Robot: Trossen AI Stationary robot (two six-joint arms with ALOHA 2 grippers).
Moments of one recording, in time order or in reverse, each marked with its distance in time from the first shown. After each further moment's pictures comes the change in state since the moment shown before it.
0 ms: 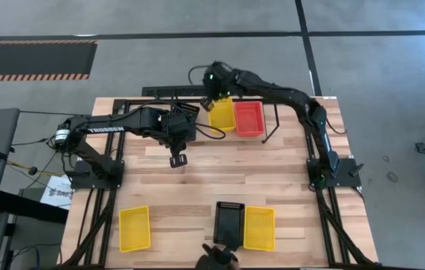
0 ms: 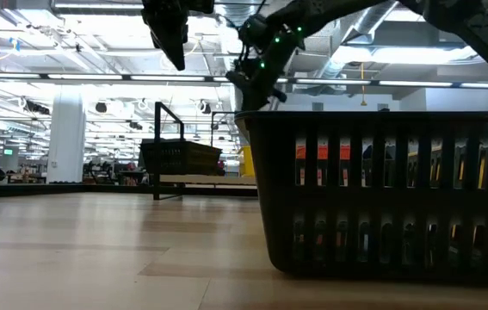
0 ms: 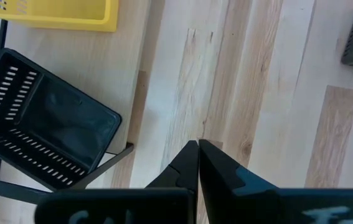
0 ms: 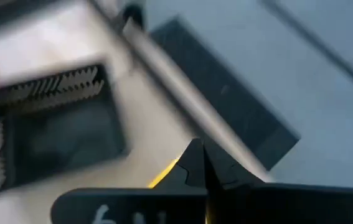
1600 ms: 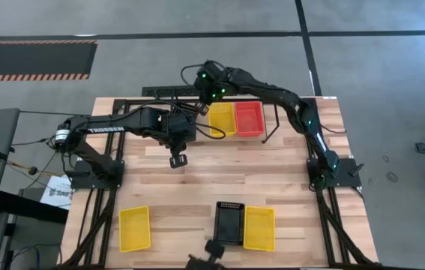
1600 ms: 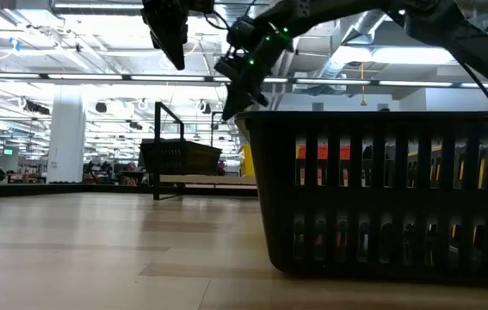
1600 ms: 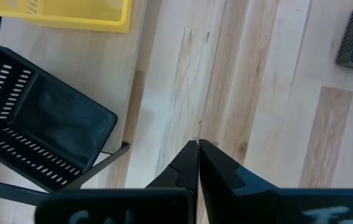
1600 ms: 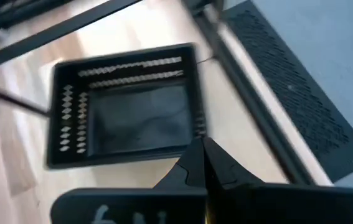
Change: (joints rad) left arm 0.000 0.000 0.000 0.000 0.015 -0.010; right arm 0.032 0.133 0.225 -0.143 -0.236 -0.051
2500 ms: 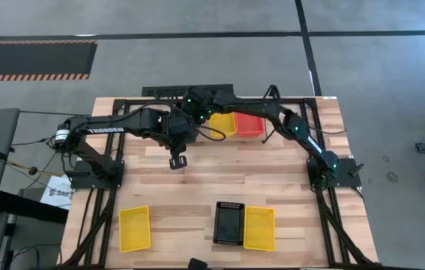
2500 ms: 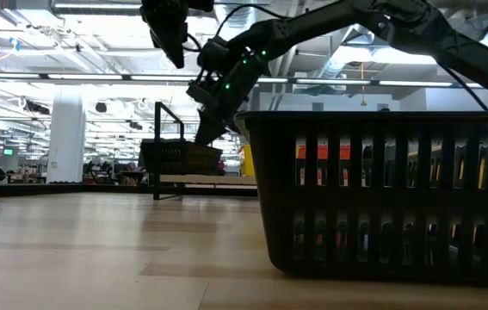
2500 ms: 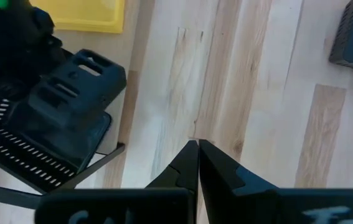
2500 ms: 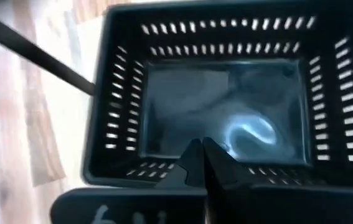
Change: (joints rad) left arm -0.010 0.000 0.000 0.000 0.007 -0.001; right arm 0.113 0.143 -0.016 0.101 -0.080 0.001
